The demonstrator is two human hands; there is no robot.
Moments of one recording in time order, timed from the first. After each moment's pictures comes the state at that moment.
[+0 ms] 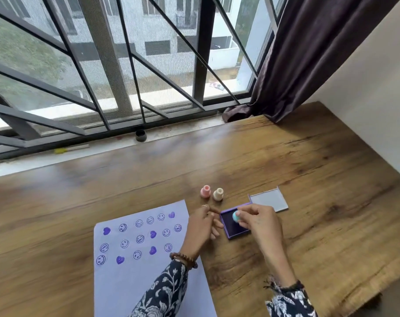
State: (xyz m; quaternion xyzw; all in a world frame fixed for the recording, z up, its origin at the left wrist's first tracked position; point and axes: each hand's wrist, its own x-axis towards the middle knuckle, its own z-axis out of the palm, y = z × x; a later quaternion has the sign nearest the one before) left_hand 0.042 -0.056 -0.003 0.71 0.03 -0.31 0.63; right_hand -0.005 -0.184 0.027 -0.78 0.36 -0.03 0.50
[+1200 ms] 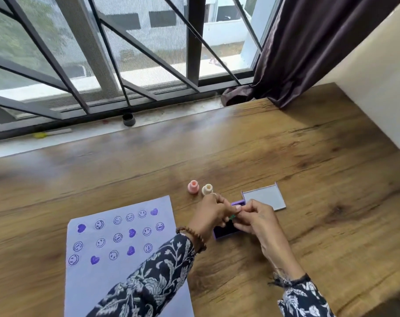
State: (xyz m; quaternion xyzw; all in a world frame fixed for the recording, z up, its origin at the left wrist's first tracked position) left_hand 0.062 -0.111 0.007 0.66 0.05 -0.40 0.63; right_hand 0.002 -0.223 0.011 -0.64 0.36 0.06 0.68
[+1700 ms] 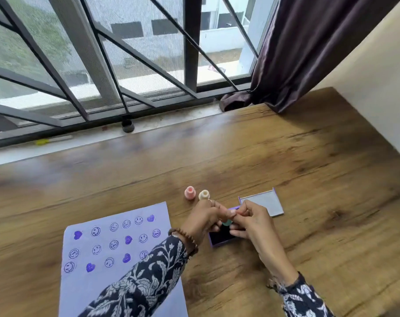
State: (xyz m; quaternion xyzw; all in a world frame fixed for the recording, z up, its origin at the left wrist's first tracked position) left_hand 0.069 -0.109 0.007 0.65 0.05 -0.45 0.61; right_hand 0.007 -0.225 0.012 -0.68 0.33 0.07 0.65
